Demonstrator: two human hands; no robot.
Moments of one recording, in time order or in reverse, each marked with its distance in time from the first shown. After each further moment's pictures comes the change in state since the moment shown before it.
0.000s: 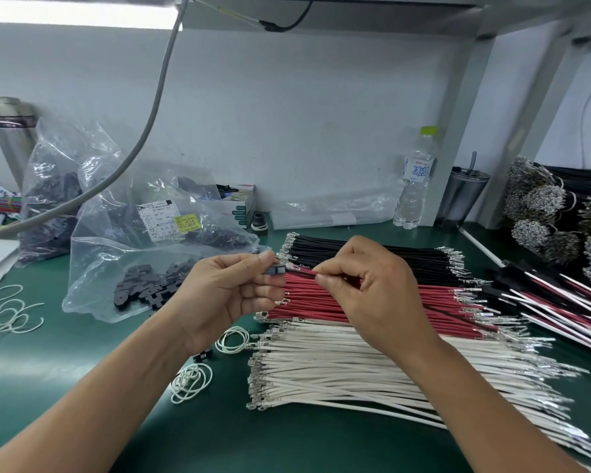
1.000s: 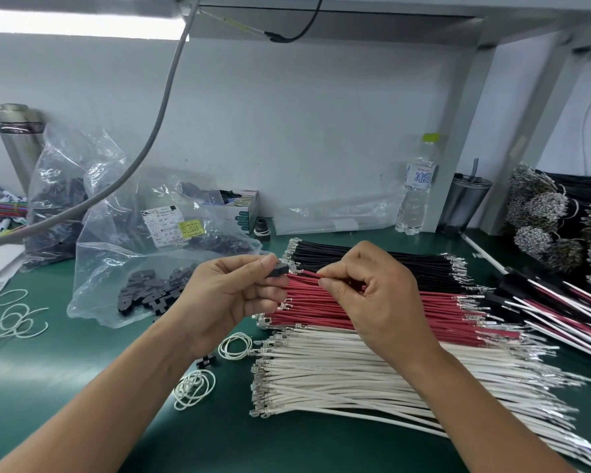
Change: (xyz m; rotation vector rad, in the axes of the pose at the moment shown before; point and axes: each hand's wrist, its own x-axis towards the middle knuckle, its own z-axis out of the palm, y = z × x) left_hand 0.002 0.001 -0.001 0.011 0.010 0.060; right_hand 0.000 0.002 0.002 0.059 0.018 0.046
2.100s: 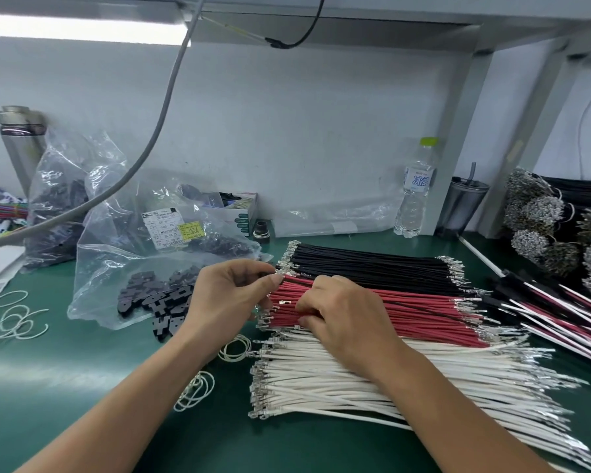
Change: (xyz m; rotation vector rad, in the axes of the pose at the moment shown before) left_hand 0.009 -0.022 -0.001 0.582 0.319 0.227; right_hand -0.003 0.010 0.031 -0.479 -0.351 -0.076
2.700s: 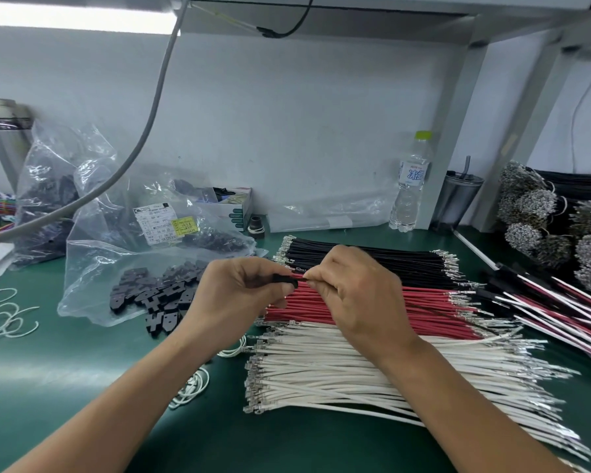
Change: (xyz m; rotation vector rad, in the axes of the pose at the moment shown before) left_hand -0.008 0.010 0.005 0.051 -0.166 0.108; right_hand -0.003 0.002 -0.023 0.046 0.342 -0.050
